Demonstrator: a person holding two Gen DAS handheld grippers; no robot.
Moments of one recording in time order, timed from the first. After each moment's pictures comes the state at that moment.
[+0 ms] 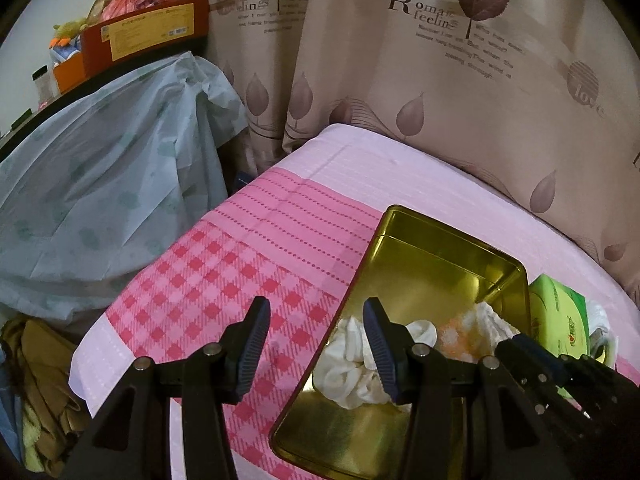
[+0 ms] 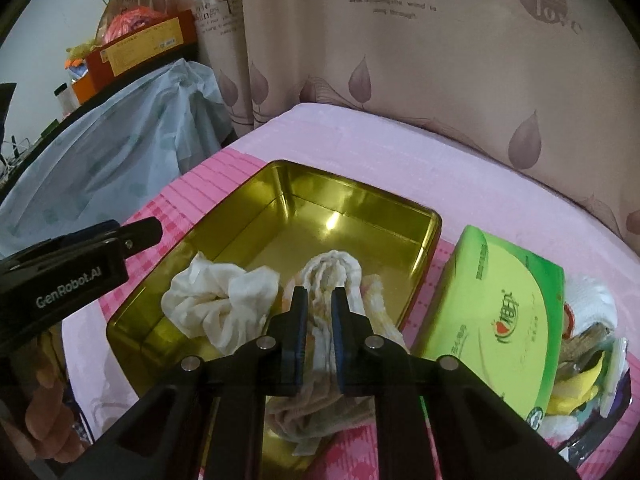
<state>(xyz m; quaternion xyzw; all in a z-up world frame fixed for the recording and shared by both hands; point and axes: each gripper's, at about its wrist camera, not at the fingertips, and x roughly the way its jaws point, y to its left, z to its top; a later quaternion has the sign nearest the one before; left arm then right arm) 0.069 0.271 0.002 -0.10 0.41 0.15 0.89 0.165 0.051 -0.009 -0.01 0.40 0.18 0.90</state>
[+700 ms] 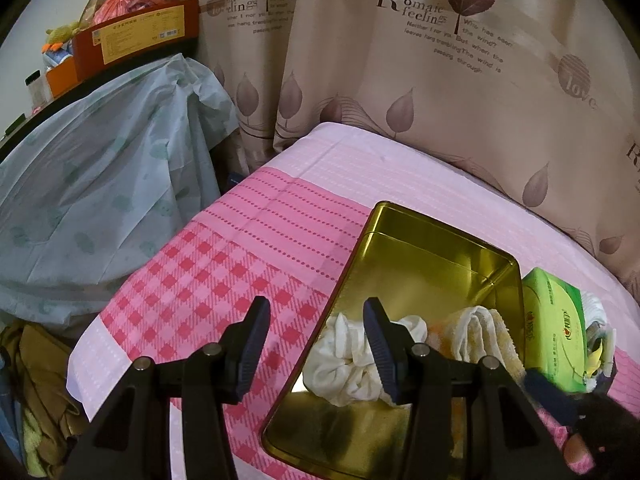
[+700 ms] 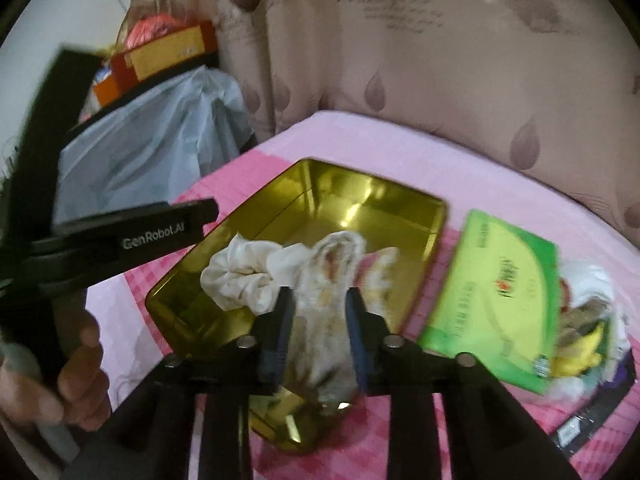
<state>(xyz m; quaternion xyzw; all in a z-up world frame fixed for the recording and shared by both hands) 0.068 0.264 0.002 -0.10 0.41 0.13 0.89 0.118 0.045 0.002 0.00 0.37 0.20 0.91</state>
